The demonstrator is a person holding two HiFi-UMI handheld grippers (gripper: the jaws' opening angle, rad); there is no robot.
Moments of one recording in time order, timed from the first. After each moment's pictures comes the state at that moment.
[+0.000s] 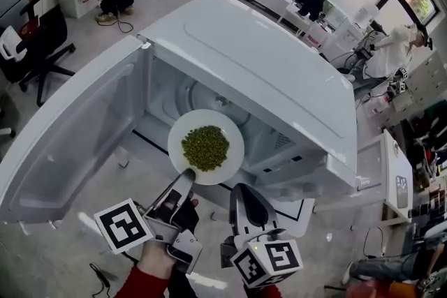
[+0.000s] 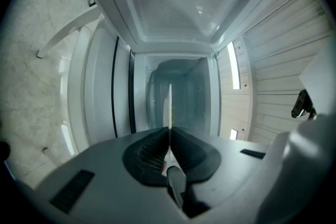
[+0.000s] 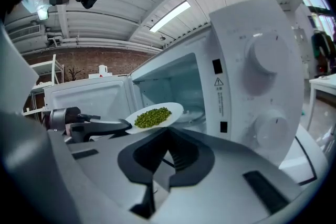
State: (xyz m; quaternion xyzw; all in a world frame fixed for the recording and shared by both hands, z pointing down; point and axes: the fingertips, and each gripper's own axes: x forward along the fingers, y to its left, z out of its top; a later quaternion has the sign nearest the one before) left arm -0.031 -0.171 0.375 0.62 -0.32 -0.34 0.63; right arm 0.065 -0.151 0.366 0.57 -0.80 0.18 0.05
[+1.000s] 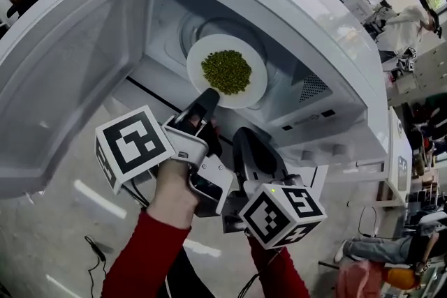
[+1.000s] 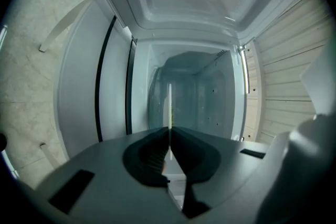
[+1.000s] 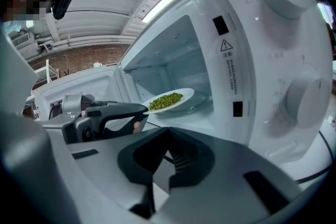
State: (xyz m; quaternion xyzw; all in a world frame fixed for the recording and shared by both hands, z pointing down) left arm -0.018 -0.232 0.393 0.62 -0.34 -0.33 0.63; right arm 0.052 -0.181 0.404 0.56 -0.79 0.24 0.07
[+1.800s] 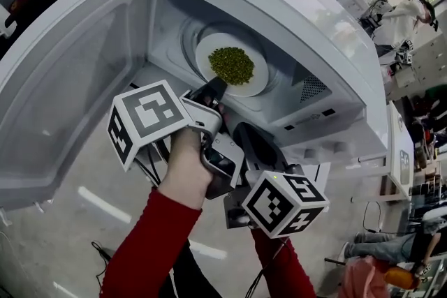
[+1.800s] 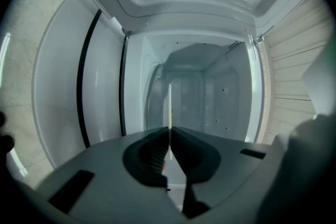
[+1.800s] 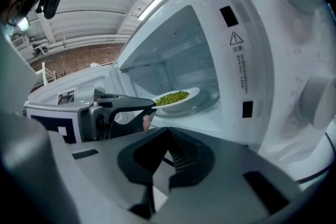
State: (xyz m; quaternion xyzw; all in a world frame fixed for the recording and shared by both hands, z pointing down) left arm -0.013 -0.270 0.397 0.61 -0.36 -0.28 0.65; right arm 0.044 -0.201 0.405 0.56 -0.78 0.26 0.07
